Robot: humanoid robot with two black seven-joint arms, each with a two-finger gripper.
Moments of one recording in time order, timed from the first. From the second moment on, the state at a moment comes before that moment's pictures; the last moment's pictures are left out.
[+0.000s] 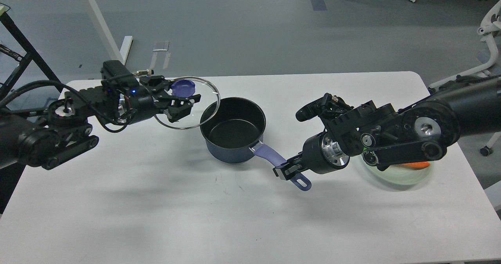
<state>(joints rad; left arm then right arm) -1.05 0.59 0.09 -0.87 1.60 0.27 -0.45 1.73 -0.24 -0.85 1.50 -0.72 0.09 0.12</state>
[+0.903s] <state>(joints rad) -0.80 0.49 0.14 -0.49 1.50 0.39 -0.48 1.72 -0.25 -0.86 1.49 -0.73 0.09 0.11</state>
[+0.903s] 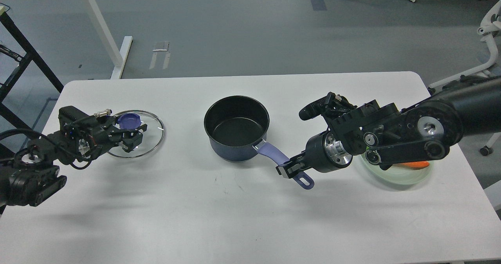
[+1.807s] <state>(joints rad) -1.00 0.50 0.12 -0.51 0.83 0.26 -0.49 1.73 -0.34 -0.82 1.48 -0.72 0.09 0.12</state>
